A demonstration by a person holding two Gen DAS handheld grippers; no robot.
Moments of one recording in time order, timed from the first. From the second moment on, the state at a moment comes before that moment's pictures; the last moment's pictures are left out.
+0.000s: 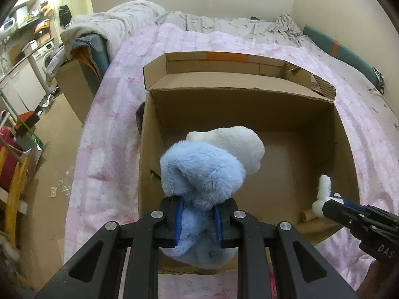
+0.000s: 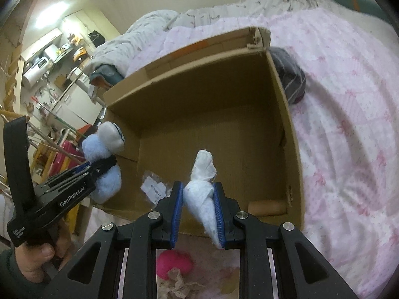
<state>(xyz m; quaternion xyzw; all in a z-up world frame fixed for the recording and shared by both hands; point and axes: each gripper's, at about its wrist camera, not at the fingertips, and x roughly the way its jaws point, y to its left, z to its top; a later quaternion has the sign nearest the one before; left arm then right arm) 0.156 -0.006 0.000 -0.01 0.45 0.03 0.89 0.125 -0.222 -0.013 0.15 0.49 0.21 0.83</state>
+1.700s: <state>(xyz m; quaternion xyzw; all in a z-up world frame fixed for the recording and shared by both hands) 0.142 -0.005 0.015 0.01 0.42 0.04 0.91 0.125 -0.235 -0.005 0.18 0.45 0.19 0.85</state>
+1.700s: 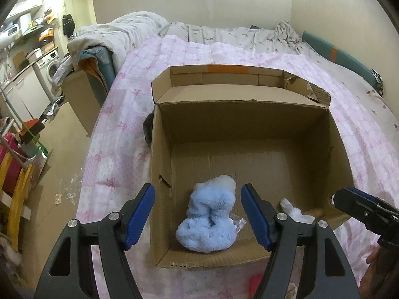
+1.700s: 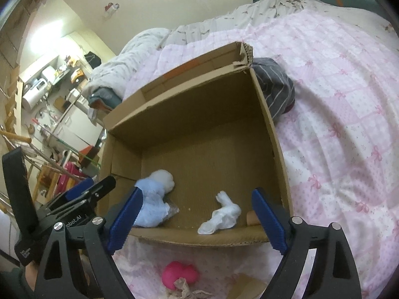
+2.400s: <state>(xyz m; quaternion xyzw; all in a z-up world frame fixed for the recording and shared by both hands) 0.103 0.009 0.041 -0.02 0.42 0.04 0.91 0.093 -0.236 0.021 0.12 0.44 0.16 0.87</state>
